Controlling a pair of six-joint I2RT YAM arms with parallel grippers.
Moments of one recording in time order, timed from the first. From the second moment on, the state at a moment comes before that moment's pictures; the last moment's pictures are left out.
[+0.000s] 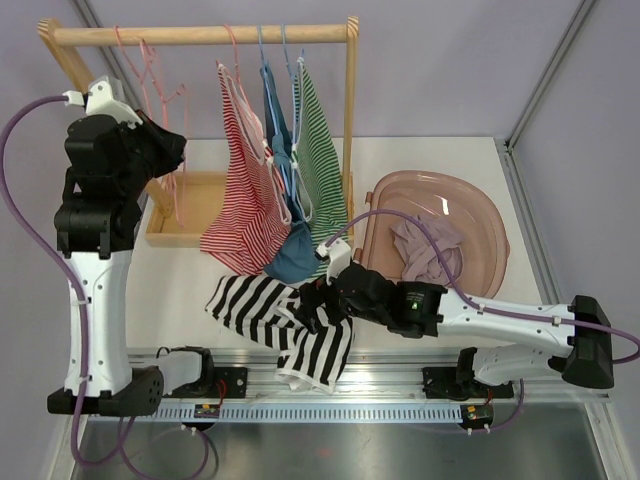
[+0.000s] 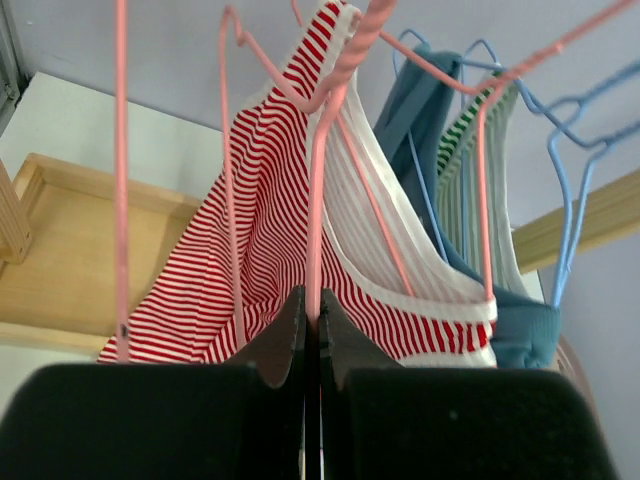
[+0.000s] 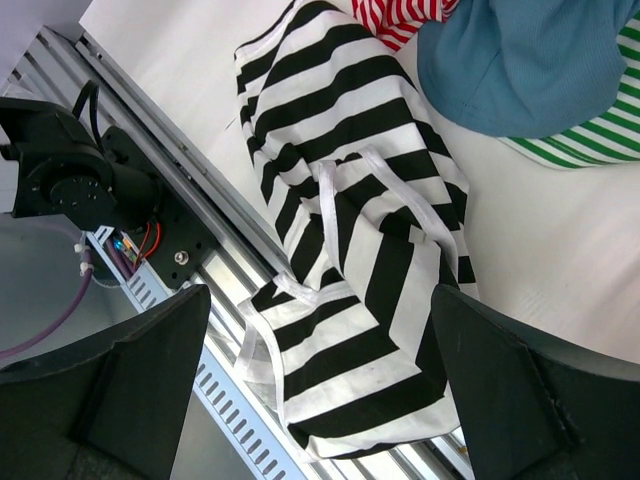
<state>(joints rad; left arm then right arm) -0.08 1.16 1.76 -0.81 0.01 -0.47 1.27 1.22 0.96 -0.27 0.22 0.55</state>
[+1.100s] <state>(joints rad) 0.20 1.45 1.95 -0.85 0.24 -0.44 1.36 1.63 1.10 -0.35 0.28 0.52</state>
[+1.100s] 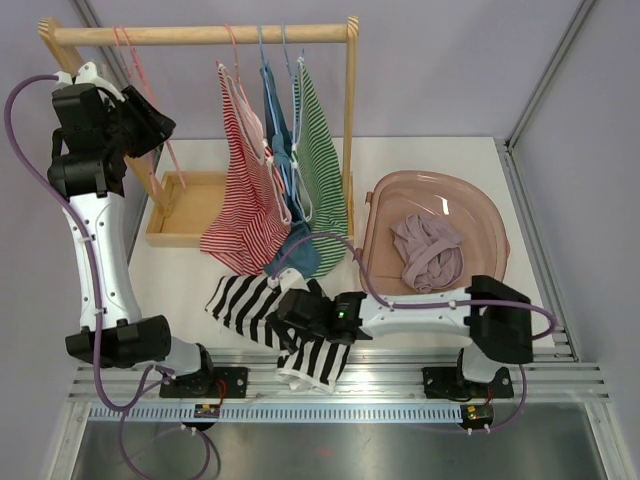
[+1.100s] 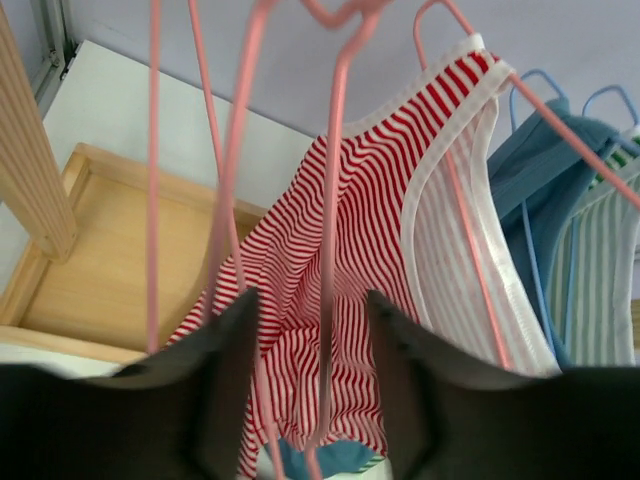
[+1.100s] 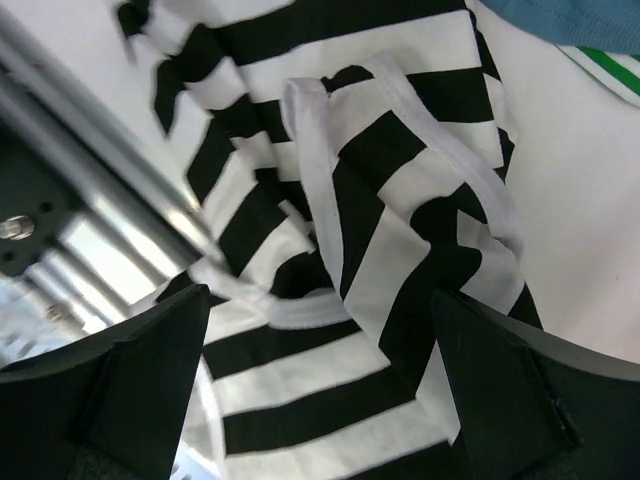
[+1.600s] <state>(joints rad) 0.20 0.99 1.68 -0.89 0.25 -0.37 1.36 1.92 1.22 -0.33 0.41 0.52</state>
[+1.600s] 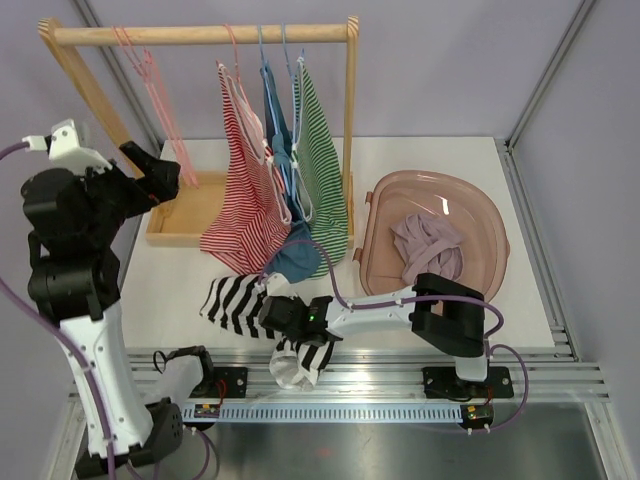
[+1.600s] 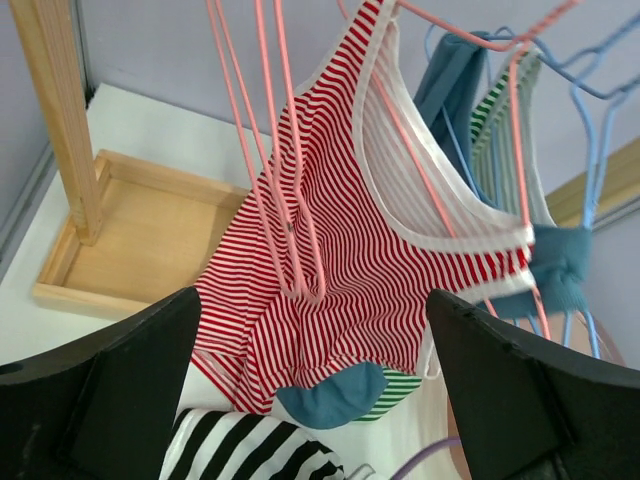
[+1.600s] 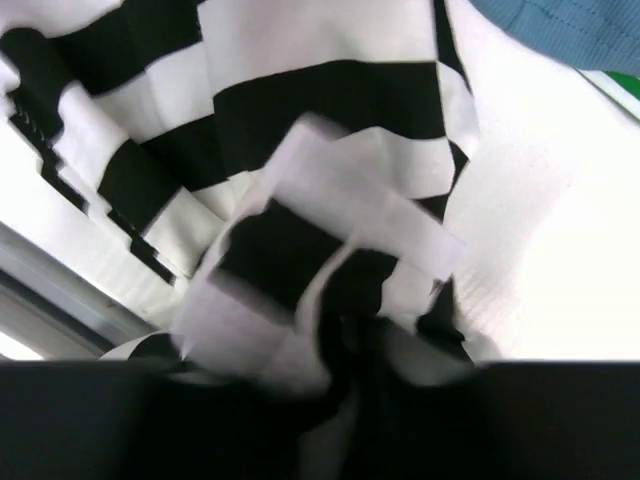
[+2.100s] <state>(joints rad) 0.11 0.74 1.54 -0.89 0.23 -0.31 1.37 1.56 1.20 -0.50 0.44 0.51</state>
